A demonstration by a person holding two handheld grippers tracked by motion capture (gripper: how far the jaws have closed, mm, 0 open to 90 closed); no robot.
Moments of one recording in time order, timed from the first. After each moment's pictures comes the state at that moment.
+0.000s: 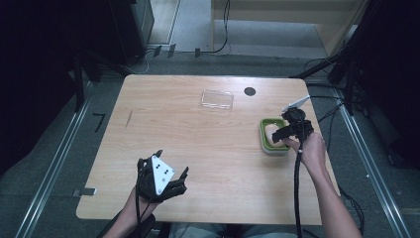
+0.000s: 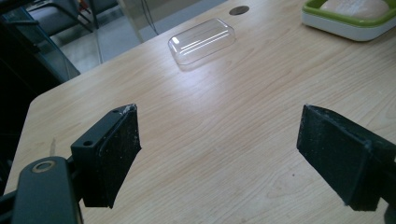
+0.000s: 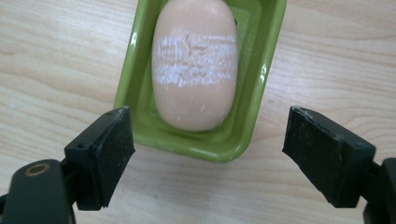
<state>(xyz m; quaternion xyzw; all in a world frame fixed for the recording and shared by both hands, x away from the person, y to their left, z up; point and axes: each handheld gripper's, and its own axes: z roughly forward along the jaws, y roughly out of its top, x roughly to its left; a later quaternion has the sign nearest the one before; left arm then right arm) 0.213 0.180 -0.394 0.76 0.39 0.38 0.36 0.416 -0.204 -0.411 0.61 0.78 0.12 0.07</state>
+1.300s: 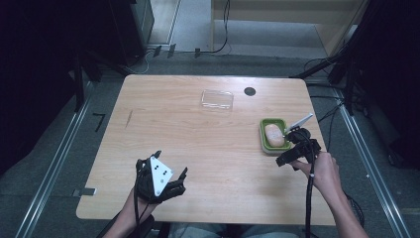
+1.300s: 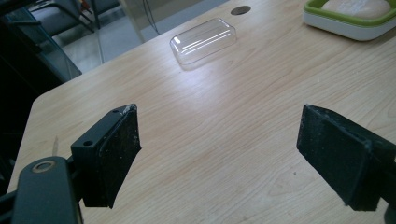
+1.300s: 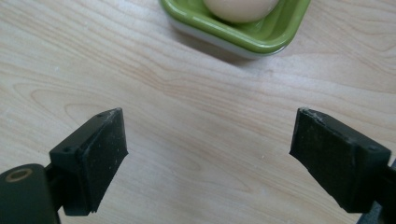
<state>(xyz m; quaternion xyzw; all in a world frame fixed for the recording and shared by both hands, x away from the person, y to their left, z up) 0.212 0.181 -0.394 0.76 0.39 0.38 0.36 0.353 -0.208 -0.407 0.55 0.83 0.09 0.04</state>
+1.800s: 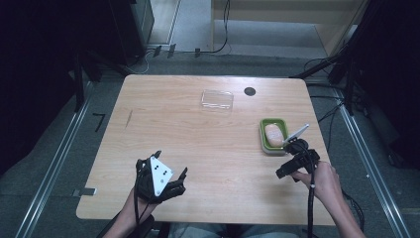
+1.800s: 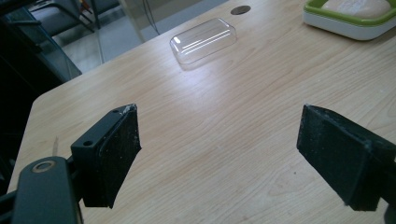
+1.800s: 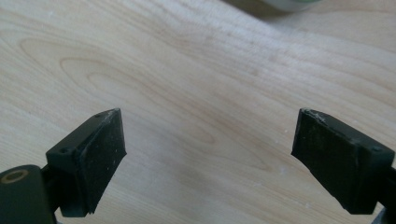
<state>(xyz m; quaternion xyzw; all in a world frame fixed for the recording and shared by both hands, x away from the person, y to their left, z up) 0.212 0.181 -0.394 0.76 0.39 0.38 0.35 0.332 -0.205 -0.425 0.53 0.84 0.07 0.02</state>
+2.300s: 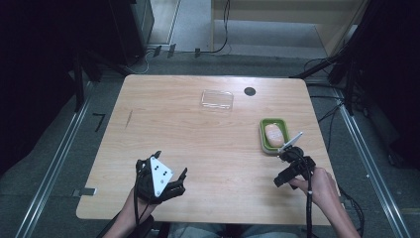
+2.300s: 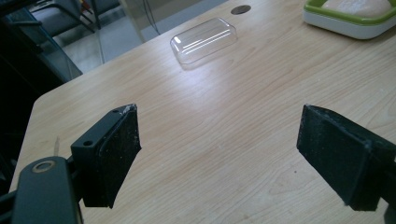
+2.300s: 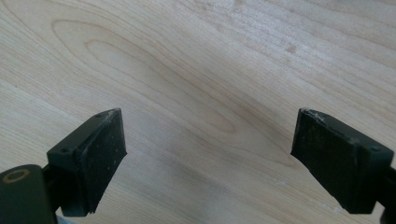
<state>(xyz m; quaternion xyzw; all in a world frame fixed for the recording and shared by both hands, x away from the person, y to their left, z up) 0.211 0.182 -0.394 0.76 0.39 0.38 0.36 0.323 -0.200 -0.446 0.51 0.86 0.05 0.00</state>
